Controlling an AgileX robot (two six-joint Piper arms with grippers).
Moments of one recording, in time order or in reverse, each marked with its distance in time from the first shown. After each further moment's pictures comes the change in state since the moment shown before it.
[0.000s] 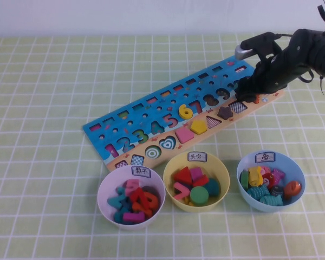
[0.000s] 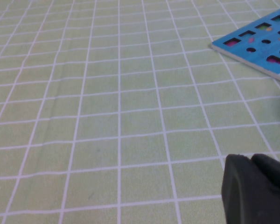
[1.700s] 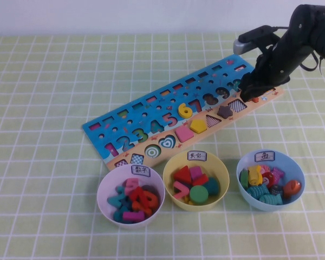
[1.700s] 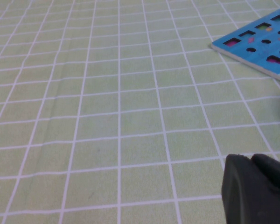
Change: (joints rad) right arm 0.000 0.031 -0.209 -0.053 0.351 0.000; left arm 0.000 0.000 0.000 0.000 0.000 0.000
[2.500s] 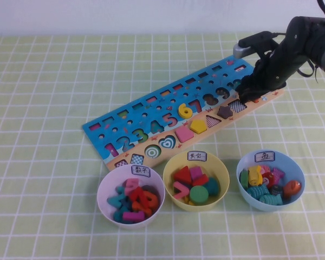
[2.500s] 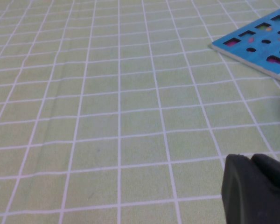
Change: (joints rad) right arm 0.000 0.050 -0.002 -0.006 -0.090 0.047; left arm 0.000 0.000 0.000 0.000 0.000 0.000
